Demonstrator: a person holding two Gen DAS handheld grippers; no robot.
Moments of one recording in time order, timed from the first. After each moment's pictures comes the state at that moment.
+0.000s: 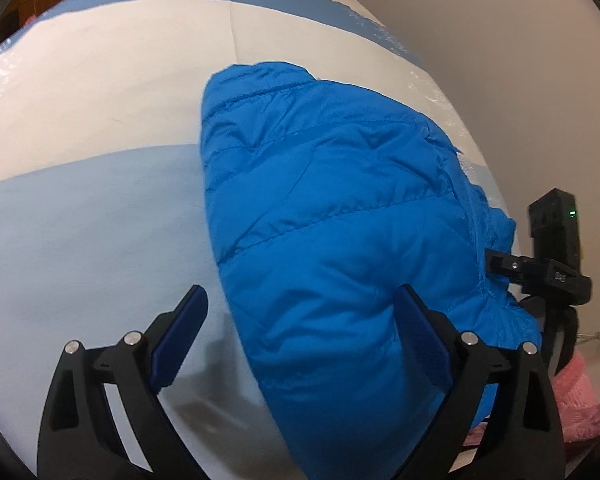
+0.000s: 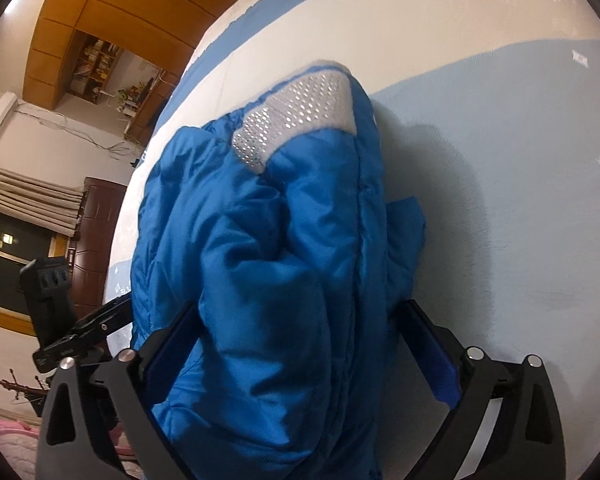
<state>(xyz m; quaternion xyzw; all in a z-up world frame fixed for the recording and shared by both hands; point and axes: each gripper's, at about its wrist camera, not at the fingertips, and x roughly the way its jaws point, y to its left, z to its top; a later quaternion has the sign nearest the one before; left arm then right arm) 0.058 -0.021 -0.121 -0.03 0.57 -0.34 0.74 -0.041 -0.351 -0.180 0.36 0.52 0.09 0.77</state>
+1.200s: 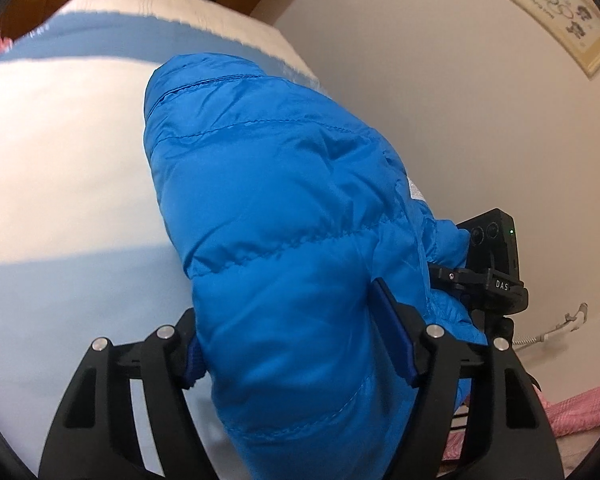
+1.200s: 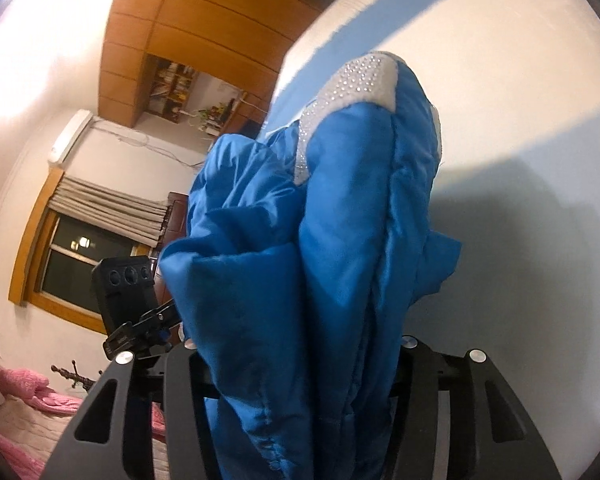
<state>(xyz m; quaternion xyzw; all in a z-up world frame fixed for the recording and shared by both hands) 0.092 0.021 -0.057 -0.11 0.49 -0.44 0.74 -0.004 -0.338 -0.113 0.41 0.42 0.21 0.78</state>
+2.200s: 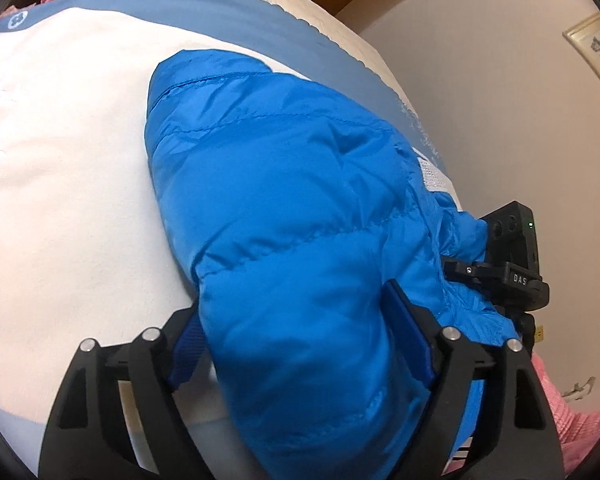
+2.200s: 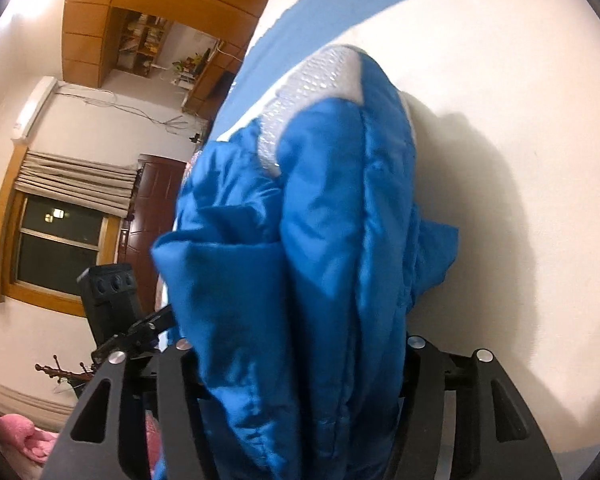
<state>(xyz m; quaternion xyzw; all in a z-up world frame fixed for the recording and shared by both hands) 0.250 0.097 -0.150 -0.15 0.54 -0.34 0.75 0.175 -0.283 -0.196 0.37 0.52 0.21 0.74</state>
